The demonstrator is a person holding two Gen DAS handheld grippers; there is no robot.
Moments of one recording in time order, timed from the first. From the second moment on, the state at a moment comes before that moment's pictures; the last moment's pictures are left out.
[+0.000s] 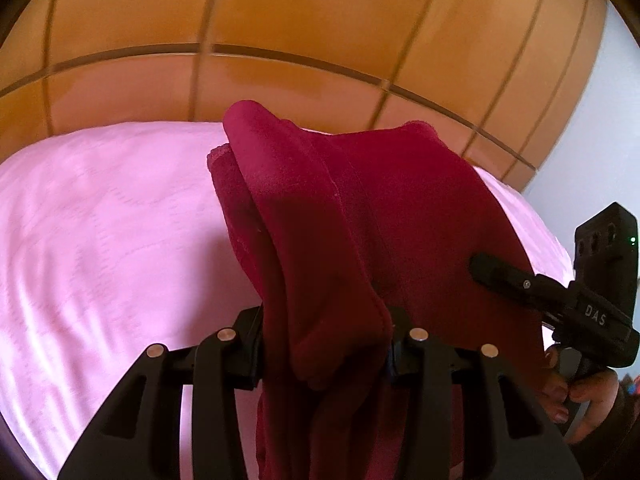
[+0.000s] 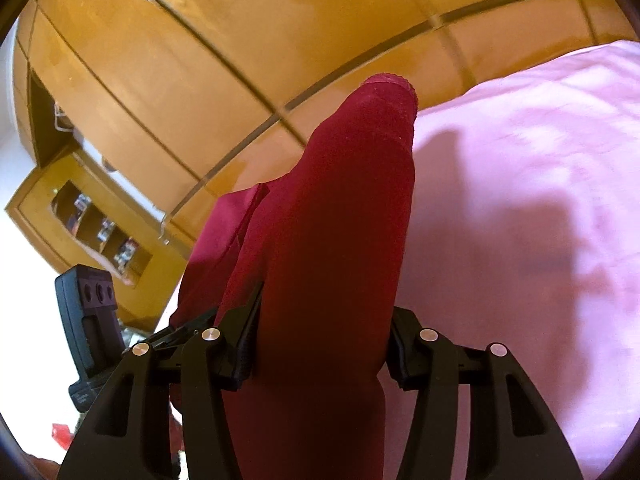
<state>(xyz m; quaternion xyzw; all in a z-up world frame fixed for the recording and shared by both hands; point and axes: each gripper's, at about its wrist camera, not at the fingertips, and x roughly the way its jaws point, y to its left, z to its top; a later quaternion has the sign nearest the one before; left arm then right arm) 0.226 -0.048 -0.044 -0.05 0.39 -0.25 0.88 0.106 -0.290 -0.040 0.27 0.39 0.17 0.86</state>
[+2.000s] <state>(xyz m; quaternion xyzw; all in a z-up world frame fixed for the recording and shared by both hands) 0.262 -0.245 -0.087 0.04 0.41 -0.33 0.85 0.012 -0.469 -0.081 0.21 0.38 -0.18 0.88</state>
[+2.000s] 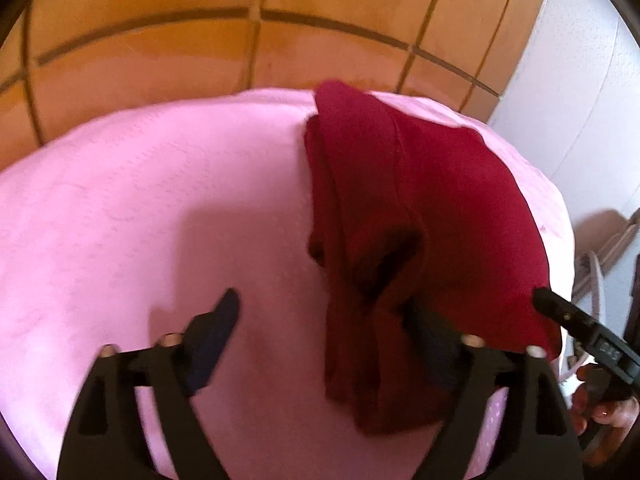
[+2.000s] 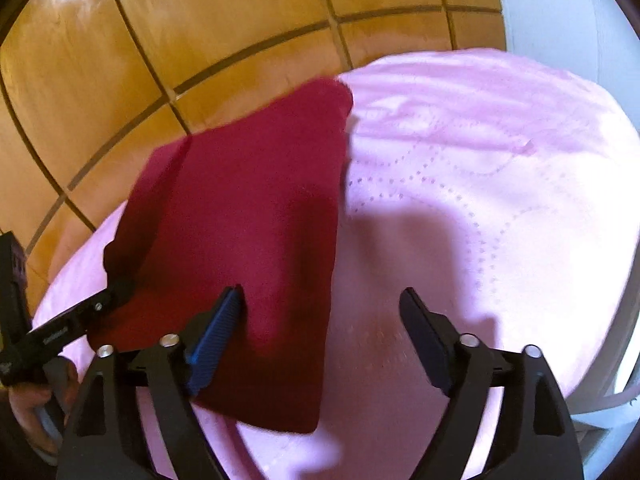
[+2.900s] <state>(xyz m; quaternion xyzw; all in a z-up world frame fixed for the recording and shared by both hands) 0.139 -0.161 -0.050 0.05 0.31 -0.21 0.93 -0.057 -0.357 -0.032 0.09 0.33 -0.25 0.90</state>
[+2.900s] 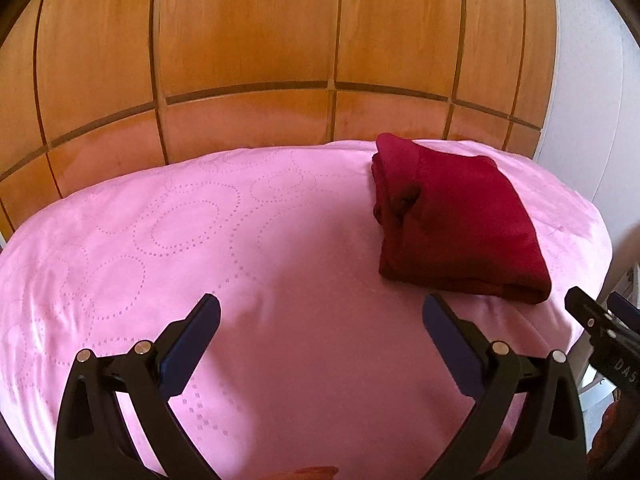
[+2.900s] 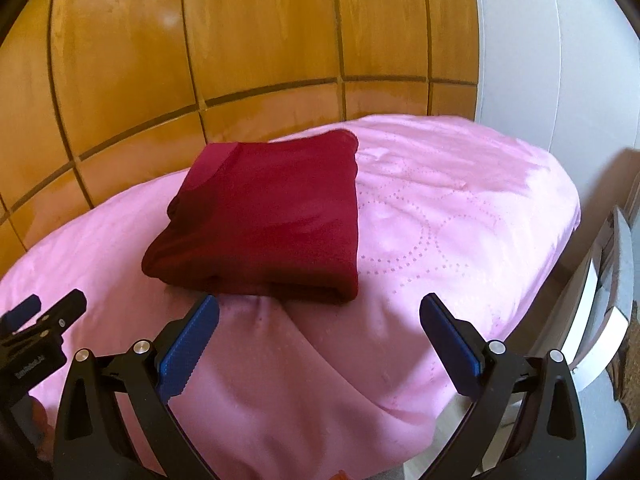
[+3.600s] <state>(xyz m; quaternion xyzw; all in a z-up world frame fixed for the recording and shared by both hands) 0.127 -0.159 -0.046 0.04 0.31 -0.21 0.93 -0.061 -0.352 -0.018 0.08 0.32 -0.24 0.91</state>
